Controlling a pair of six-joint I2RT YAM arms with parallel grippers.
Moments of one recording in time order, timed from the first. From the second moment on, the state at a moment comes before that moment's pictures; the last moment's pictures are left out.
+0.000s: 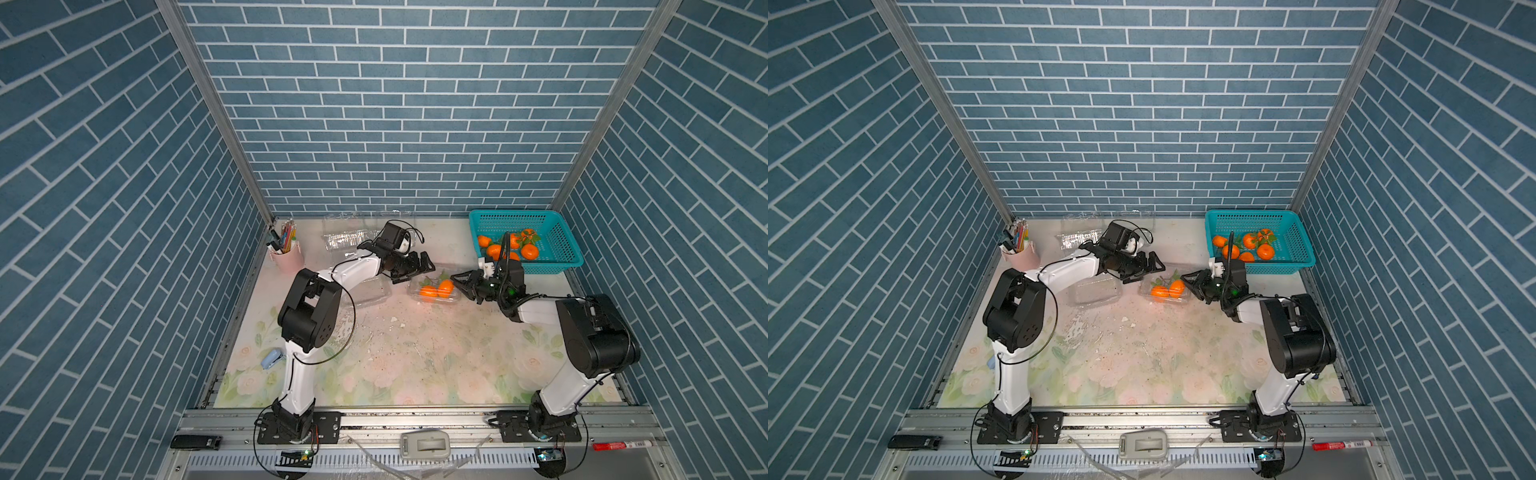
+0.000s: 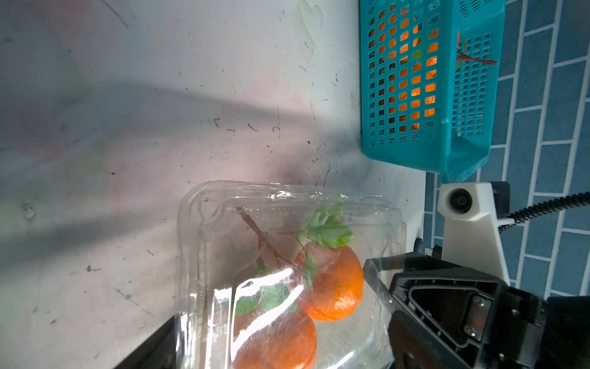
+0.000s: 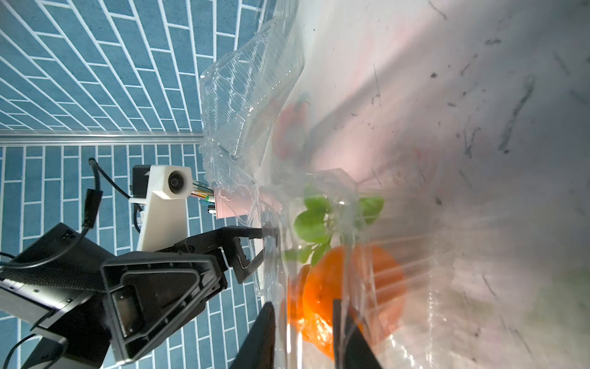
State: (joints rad) left arm -0.53 2.05 1.56 -0.40 0.51 -0.68; right arm 0.25 1.71 0.69 0.53 -0.74 1.13
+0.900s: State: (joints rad) left arm -0.52 1.89 1.44 -0.40 0.53 -0.78; right arm 0.19 1.65 0.63 0.53 -0.71 1.20
